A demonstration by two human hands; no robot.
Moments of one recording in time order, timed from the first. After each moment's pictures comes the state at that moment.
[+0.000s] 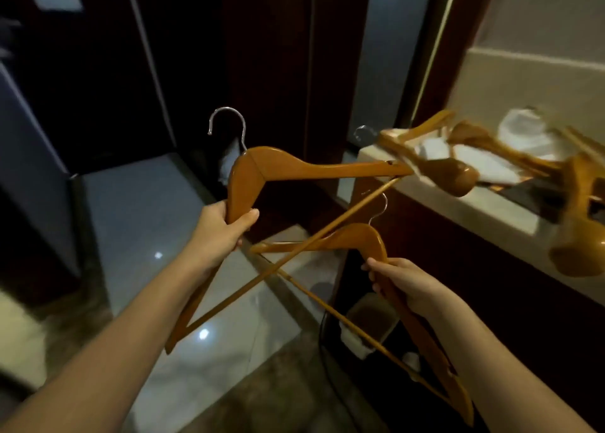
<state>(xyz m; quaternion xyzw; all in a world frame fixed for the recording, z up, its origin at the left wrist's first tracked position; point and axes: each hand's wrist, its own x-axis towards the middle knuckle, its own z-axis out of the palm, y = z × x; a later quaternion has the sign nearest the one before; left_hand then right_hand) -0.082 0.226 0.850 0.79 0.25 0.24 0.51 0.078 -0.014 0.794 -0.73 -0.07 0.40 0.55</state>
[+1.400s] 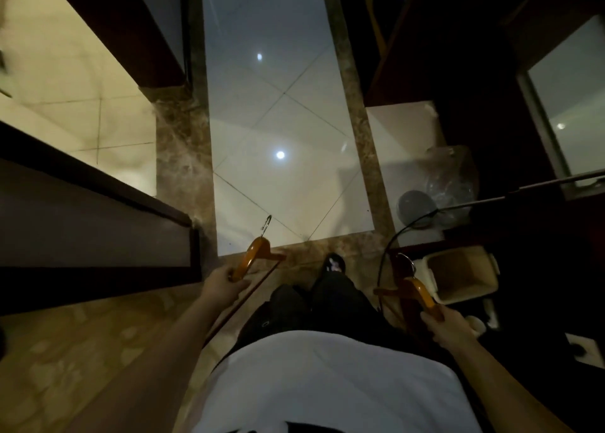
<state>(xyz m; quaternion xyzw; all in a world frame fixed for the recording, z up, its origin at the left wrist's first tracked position) -0.199 0.363 0.512 0.55 0.65 -0.11 0.51 0.130 0.114 0.518 -0.88 -0.09 0.46 0.08</state>
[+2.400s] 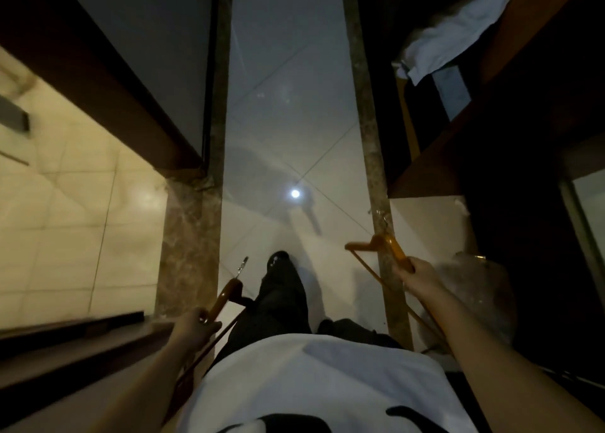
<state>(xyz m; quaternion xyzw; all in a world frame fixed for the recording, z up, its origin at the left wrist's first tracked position) -0.089 0.717 0.508 0.48 0.73 -0.15 0.45 0.309 0.638 0.541 -0.83 -0.17 0.50 0.16</state>
